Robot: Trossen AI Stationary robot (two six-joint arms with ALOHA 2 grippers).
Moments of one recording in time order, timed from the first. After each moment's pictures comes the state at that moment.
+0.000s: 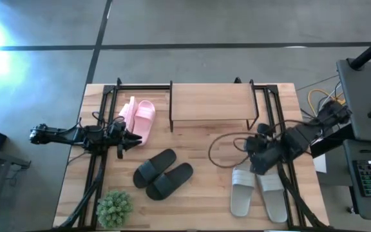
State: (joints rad) left arm -0.14 0.08 0.09 -0.24 -0.22 -0.54; right arm 0.59 1.30 1.36 -1.46 0.38 0.80
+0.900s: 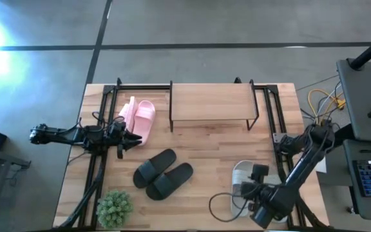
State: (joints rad) left arm -0.14 0.08 0.09 -0.24 -0.22 -0.54; right arm 0.95 1.78 1.32 -1.33 0.42 1.10
